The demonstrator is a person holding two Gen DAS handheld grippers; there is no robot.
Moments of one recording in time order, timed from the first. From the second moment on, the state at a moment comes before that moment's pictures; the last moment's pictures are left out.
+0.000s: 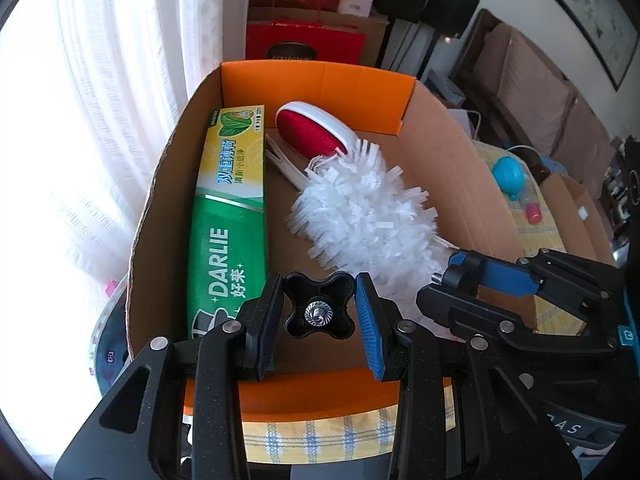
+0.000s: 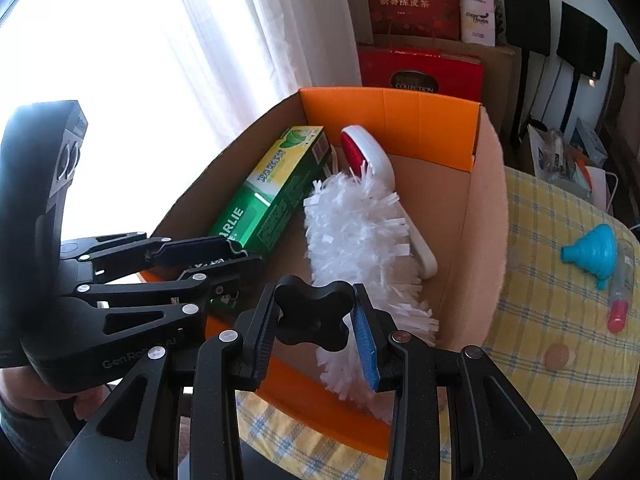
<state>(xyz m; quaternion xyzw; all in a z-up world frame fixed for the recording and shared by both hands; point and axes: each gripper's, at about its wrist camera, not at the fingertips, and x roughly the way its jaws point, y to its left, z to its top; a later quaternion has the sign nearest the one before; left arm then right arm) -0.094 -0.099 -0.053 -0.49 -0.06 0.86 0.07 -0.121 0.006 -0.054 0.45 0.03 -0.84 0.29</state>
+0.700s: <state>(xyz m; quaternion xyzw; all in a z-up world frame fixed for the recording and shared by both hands) -0.088 -0.114 -0.066 -0.48 -0.08 0.87 0.07 -0.134 0.002 -0.074 0.47 0.00 -0.84 0.28</state>
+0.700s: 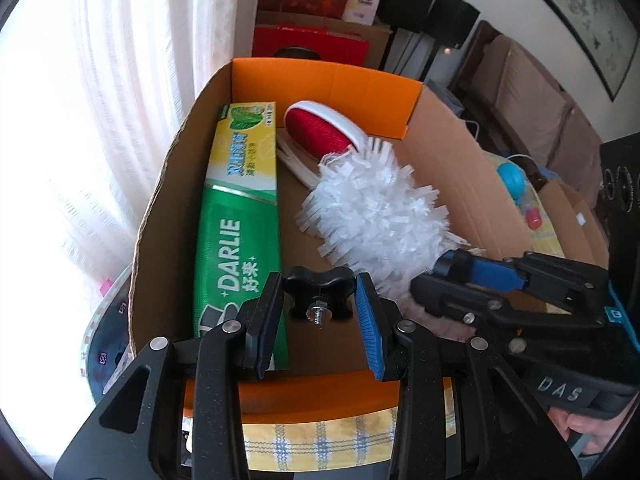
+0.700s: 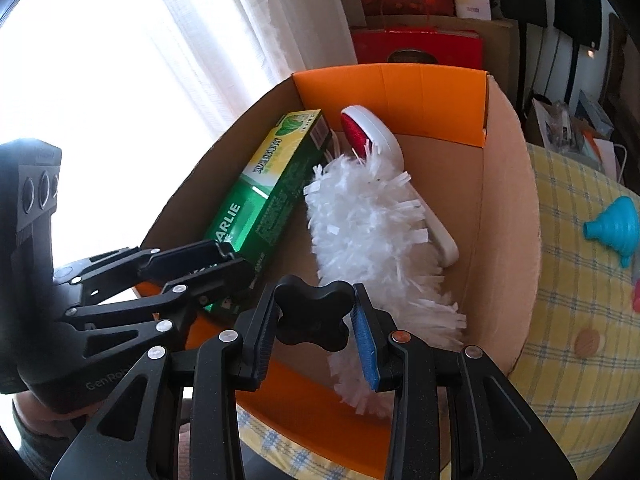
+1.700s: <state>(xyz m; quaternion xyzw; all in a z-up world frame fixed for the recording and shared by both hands) -0.063 -0.114 -0.014 -0.42 -0.10 0.90 0.08 -0.110 0.069 -0.017 0.40 0.00 -0.89 0.20</state>
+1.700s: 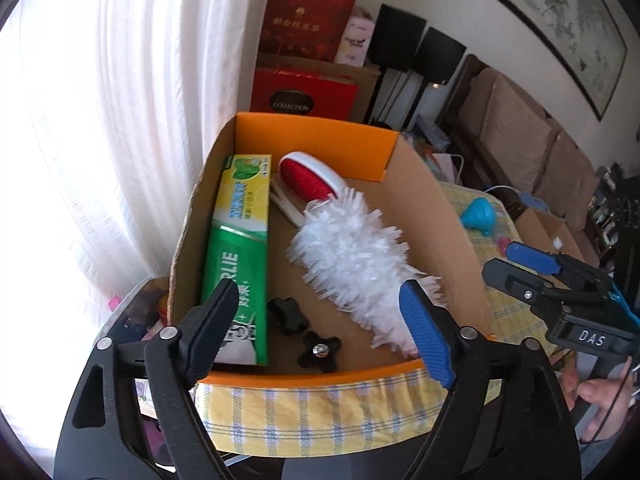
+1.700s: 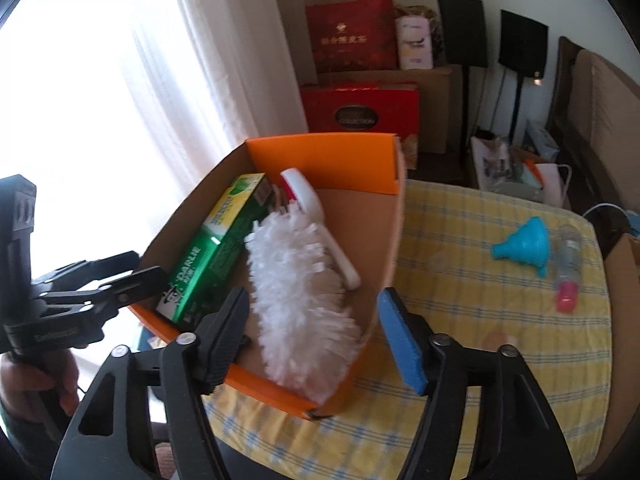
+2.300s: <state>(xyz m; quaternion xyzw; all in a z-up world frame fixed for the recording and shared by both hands) -0.055 -0.070 0.002 -0.40 -0.08 0.91 0.10 -0.092 0.121 -0.001 0.39 -0.01 -0.91 0.15</state>
